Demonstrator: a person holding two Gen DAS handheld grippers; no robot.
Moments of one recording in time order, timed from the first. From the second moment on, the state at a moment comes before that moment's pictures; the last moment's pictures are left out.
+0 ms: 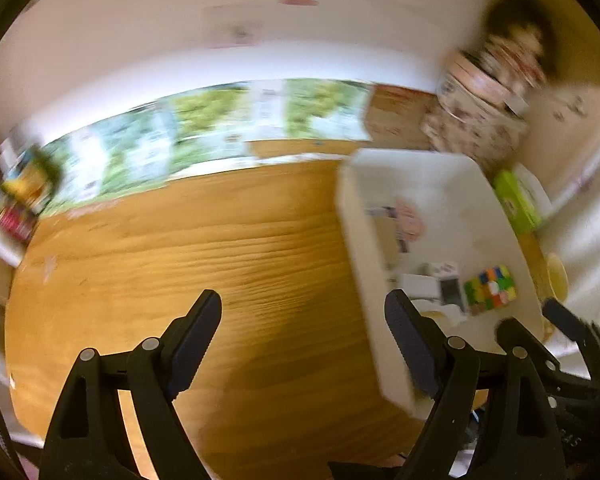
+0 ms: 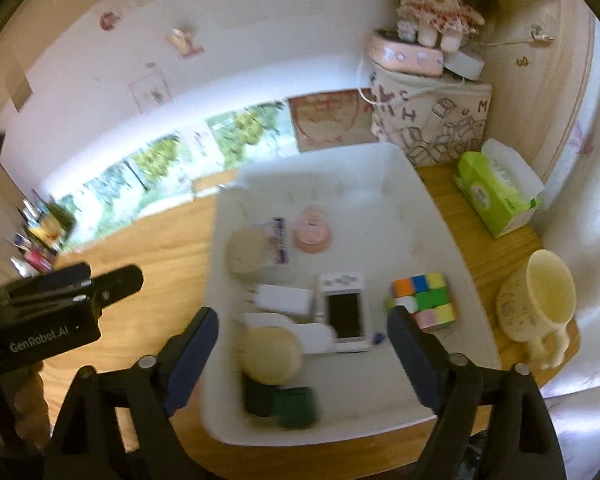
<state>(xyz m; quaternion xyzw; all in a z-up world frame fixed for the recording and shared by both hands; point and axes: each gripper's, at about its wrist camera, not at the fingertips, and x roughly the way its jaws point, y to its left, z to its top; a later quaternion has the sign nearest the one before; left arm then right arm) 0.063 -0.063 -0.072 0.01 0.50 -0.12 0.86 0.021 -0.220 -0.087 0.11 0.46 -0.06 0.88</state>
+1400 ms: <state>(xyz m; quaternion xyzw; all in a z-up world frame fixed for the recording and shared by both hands) -0.023 -0.007 -0.025 -0.05 0.40 0.04 0.91 -0.023 -0.146 -0.041 0.03 0.43 -0.01 0.90</state>
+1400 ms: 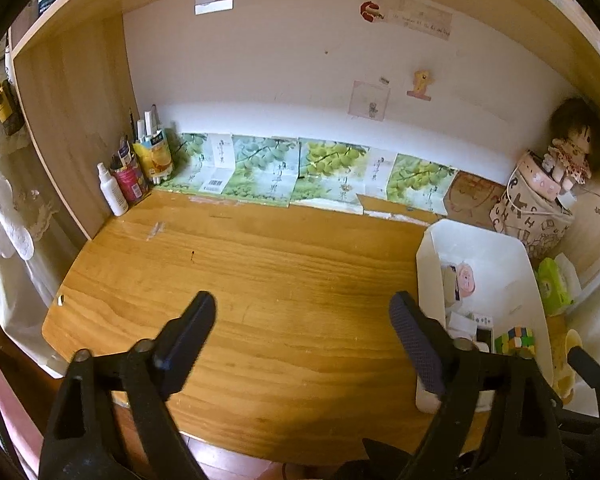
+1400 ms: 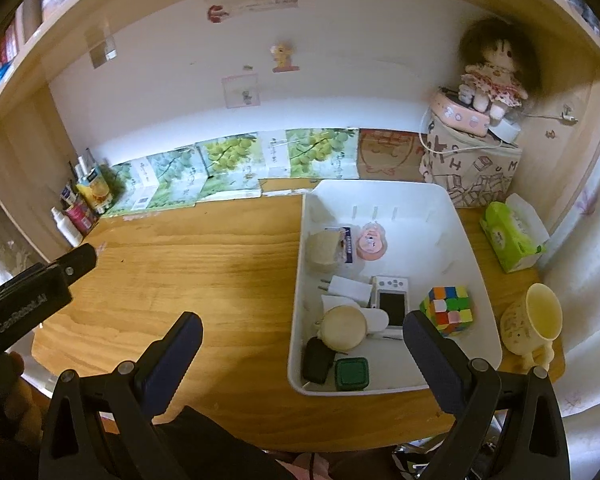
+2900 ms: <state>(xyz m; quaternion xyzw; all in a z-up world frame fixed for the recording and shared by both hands) 0.011 -0.043 -0.024 -0.01 0.39 -0.03 0.92 0.018 -0.162 -0.061 0.04 0.47 -0.03 0.88</state>
